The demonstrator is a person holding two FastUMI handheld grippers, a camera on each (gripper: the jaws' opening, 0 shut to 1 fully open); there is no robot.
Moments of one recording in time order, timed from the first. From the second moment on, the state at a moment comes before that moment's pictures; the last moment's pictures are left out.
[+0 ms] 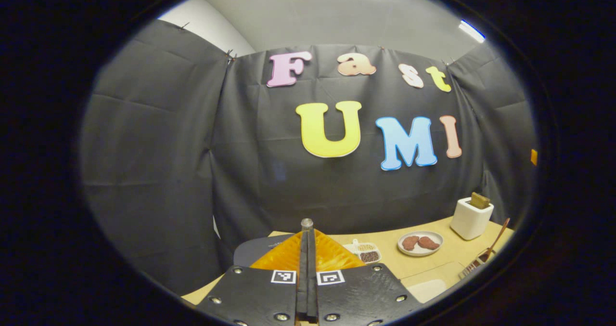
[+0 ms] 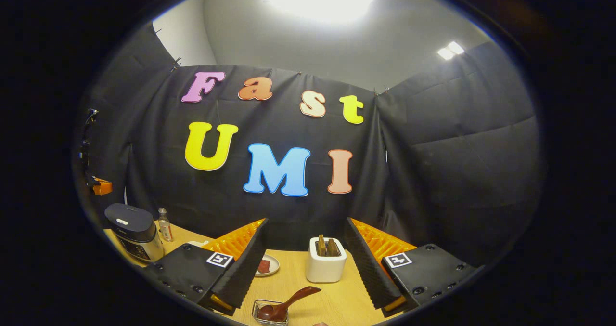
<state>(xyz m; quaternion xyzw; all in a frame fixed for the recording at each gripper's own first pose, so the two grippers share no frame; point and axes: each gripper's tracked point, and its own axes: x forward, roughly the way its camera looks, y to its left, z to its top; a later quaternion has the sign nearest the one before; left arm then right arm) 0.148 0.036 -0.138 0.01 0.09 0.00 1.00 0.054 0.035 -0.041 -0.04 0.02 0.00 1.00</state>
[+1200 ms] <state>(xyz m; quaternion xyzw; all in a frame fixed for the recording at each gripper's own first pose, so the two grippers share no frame) 0.146 0.027 -0.264 -0.03 0.21 -0.01 0.98 0.064 0.064 -0.044 -0.05 0.03 0.02 1.00</state>
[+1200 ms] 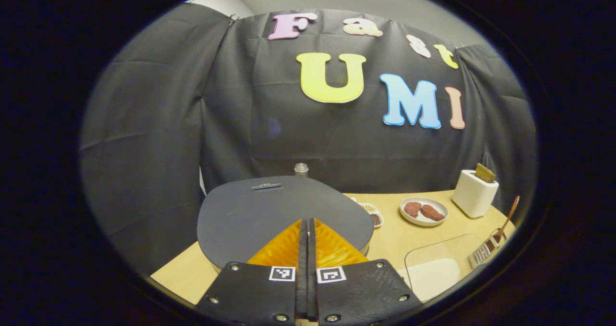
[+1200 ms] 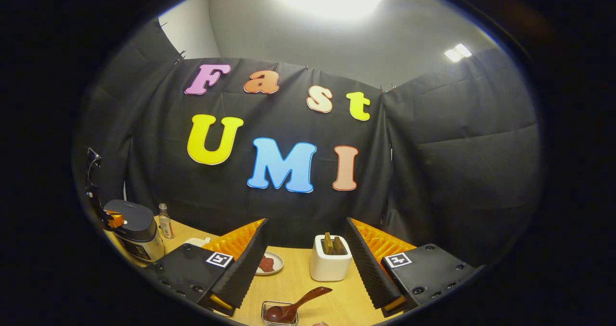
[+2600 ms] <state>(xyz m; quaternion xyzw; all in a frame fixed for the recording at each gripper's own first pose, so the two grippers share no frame) 0.128 0.045 -0.064 0.04 0.06 0.05 1.00 0.065 0.032 -0.082 0.00 0.06 0.05 1.00</state>
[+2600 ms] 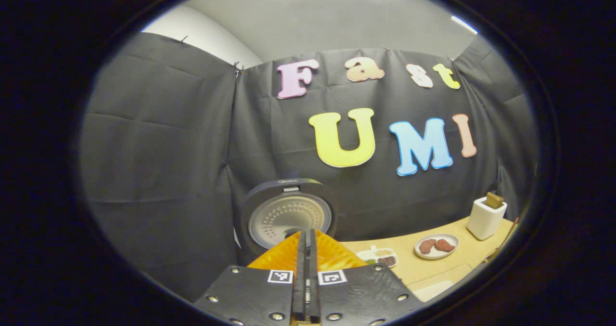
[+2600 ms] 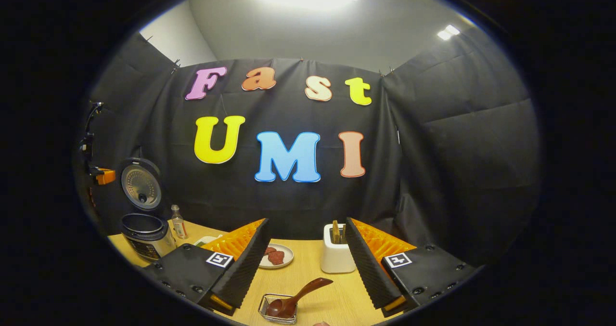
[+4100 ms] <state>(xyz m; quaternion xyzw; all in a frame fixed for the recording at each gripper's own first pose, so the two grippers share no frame) 0.020 0.104 0.007 0.06 0.03 0.12 0.99 0.070 0.057 -0.310 0.17 0.38 0.06 0.91</state>
